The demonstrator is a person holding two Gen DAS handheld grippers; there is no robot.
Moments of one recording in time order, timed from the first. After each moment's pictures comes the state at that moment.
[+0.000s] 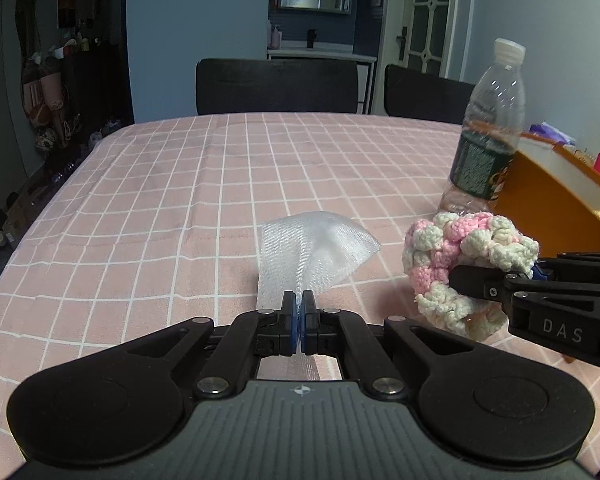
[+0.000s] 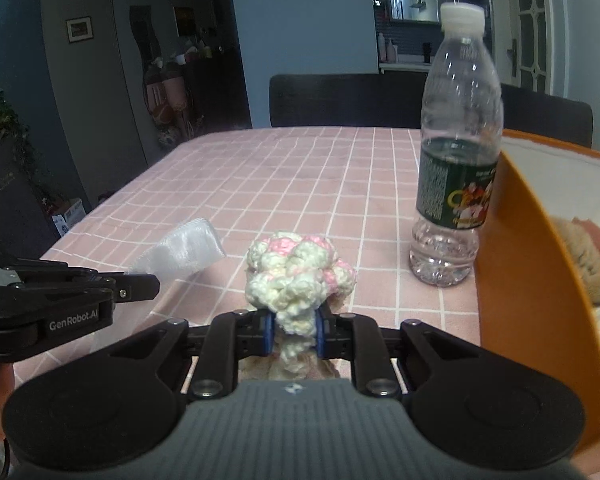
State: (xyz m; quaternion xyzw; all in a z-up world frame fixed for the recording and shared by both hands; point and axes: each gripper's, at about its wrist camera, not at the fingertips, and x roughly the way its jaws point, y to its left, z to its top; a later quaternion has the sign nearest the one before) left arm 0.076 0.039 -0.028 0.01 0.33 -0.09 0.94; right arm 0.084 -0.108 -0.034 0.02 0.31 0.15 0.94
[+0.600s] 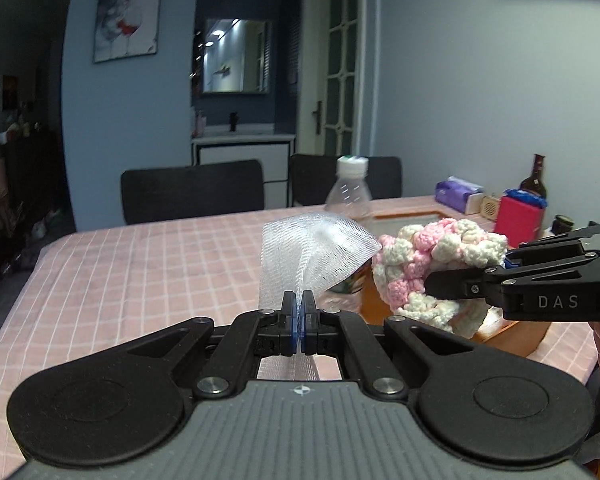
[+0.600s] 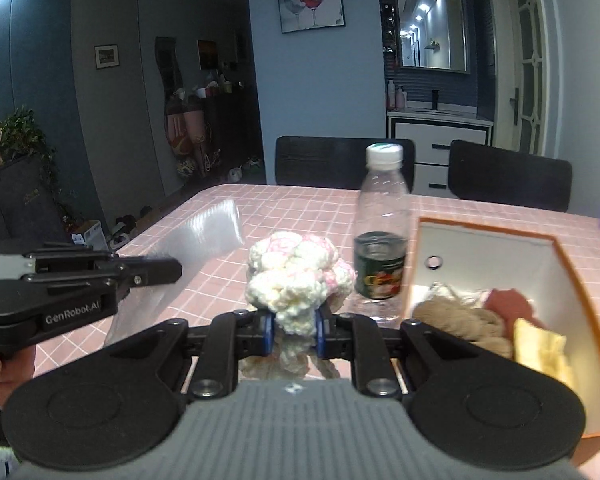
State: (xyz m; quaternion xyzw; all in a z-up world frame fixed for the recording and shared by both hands) left arm 0.023 -0.021 0.053 0.04 0.20 -0.20 0.96; right arm 0.016 -0.184 0.064 0.01 0.25 0.18 0.95
